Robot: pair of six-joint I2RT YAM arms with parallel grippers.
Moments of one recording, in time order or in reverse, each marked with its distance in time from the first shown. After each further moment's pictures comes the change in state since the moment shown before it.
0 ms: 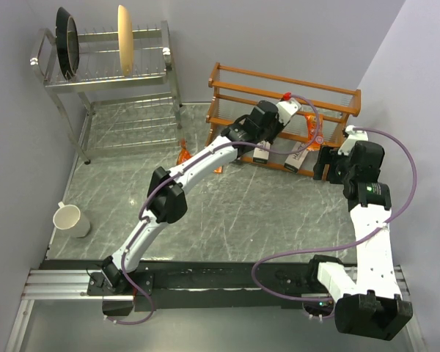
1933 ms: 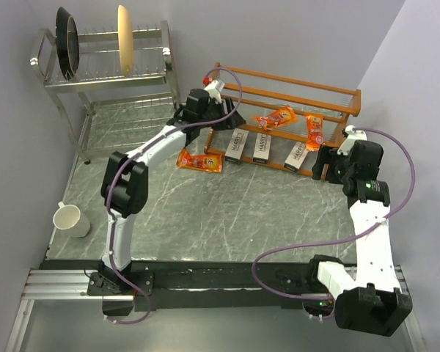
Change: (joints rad) left arm 0.355 -0.335 -0.674 0.387 0.488 -0.703; right arm -0.012 0.032 -0.010 0.010 -0.025 0.017
